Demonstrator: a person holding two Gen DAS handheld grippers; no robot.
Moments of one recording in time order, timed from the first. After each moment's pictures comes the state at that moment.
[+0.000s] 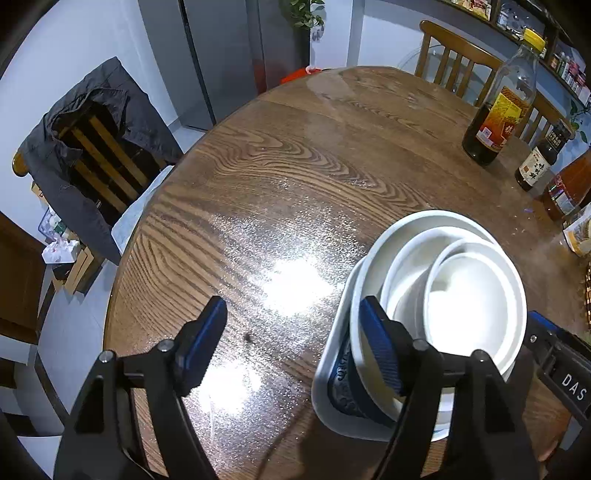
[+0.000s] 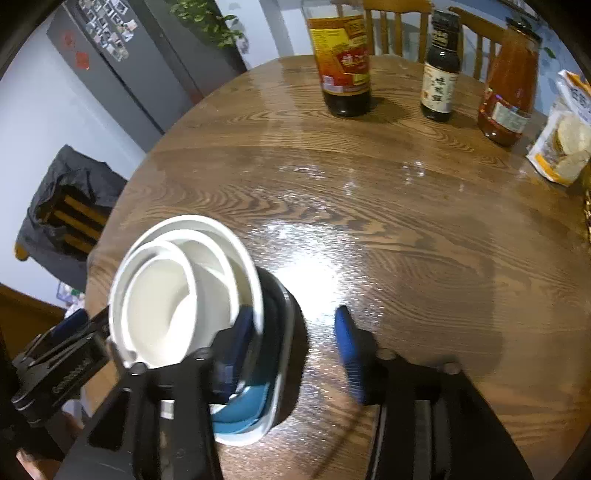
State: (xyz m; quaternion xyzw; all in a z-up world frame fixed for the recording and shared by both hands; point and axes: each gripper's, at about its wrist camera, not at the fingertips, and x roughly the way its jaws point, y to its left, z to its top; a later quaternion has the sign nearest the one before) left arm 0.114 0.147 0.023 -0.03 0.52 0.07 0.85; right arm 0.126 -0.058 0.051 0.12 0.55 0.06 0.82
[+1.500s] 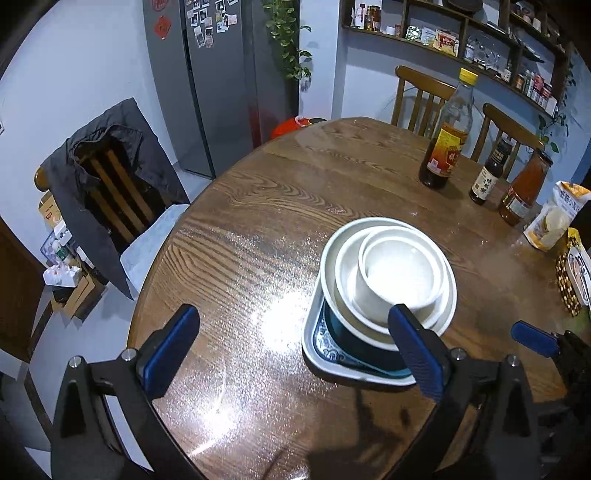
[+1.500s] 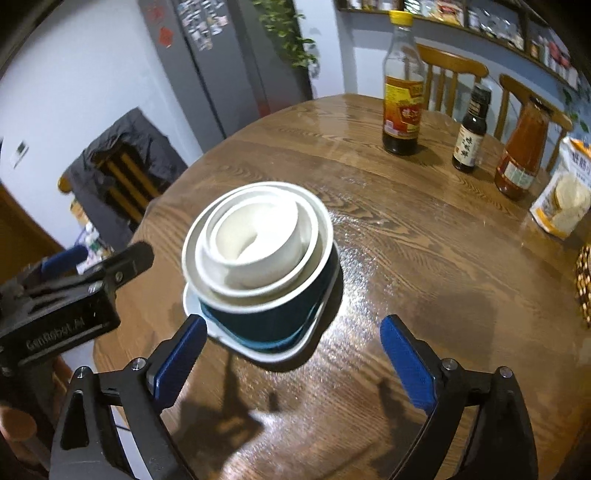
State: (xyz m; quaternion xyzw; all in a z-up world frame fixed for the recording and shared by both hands) left arm 0.034 0.135 0.074 -0.02 0.43 0.05 0.90; right arm 0.036 -0.031 0.094 0.02 0.48 0.16 0.86
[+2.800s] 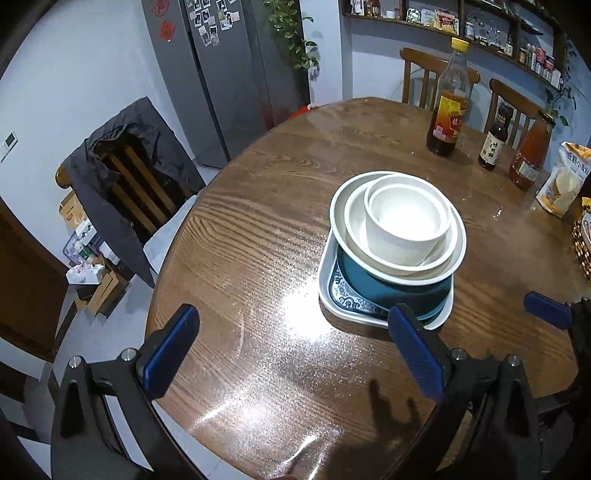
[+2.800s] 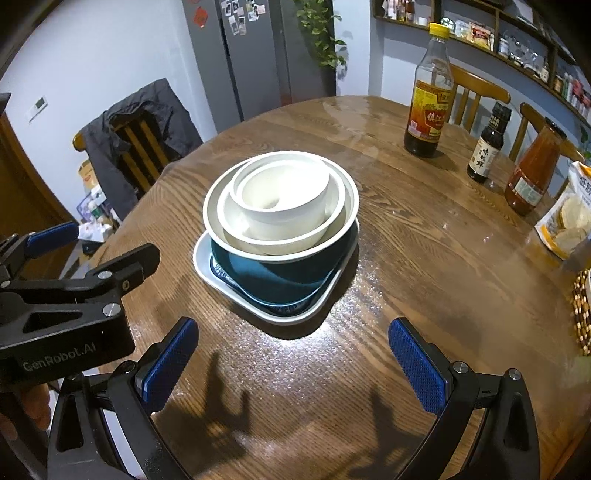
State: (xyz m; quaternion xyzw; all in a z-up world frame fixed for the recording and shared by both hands) left arm -0.006 0.122 0.059 0.02 0.44 0.08 0.89; right arm 0.008 -0.019 0.082 -0.03 0.47 0.19 0.86
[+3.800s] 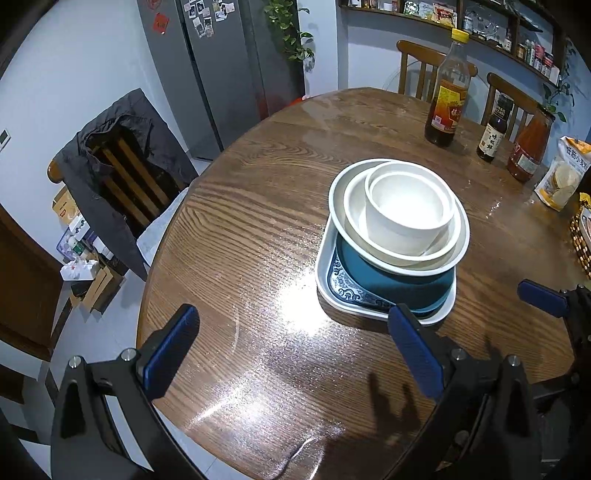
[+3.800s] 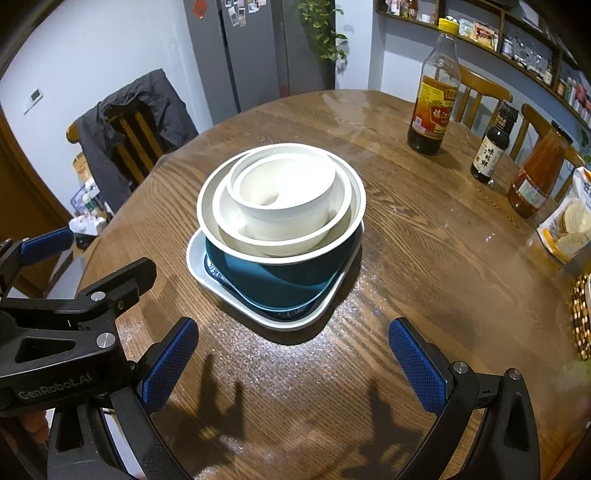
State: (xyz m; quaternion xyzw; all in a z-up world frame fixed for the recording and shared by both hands) left arm -0.003 0.125 0.050 0.01 0.46 0.07 0.89; right arm 0.017 -0.008 0.075 -0.05 0.48 0.18 0.86
